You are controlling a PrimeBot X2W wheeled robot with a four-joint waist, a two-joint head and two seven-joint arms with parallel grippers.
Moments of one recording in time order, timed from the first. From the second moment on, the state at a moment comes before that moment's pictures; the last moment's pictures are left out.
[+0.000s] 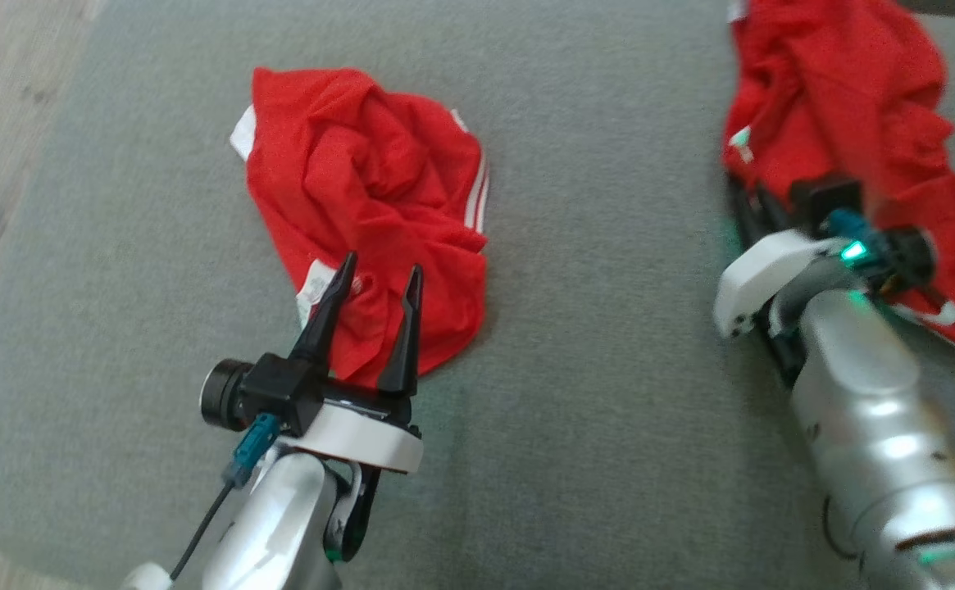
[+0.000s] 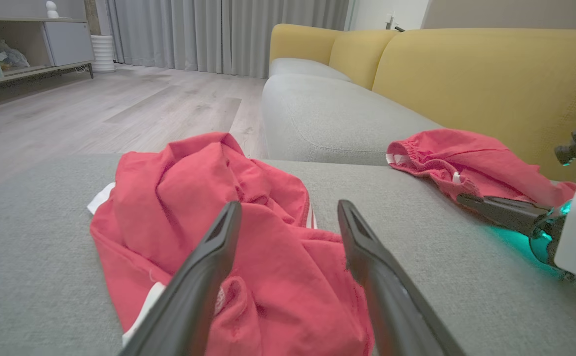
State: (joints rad) left arm -0.31 0.05 -0.42 0.33 -0.29 0.00 -0.25; right arm -0.78 -0.07 -0.01 1.11 -0.18 0.13 -0.25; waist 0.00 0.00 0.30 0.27
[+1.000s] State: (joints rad) left arm -0.16 0.05 -0.36 0.35 -0.24 -0.01 -0.25; right arm -0.41 -0.07 0.68 0.73 0.34 0.13 -0.19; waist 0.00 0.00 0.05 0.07
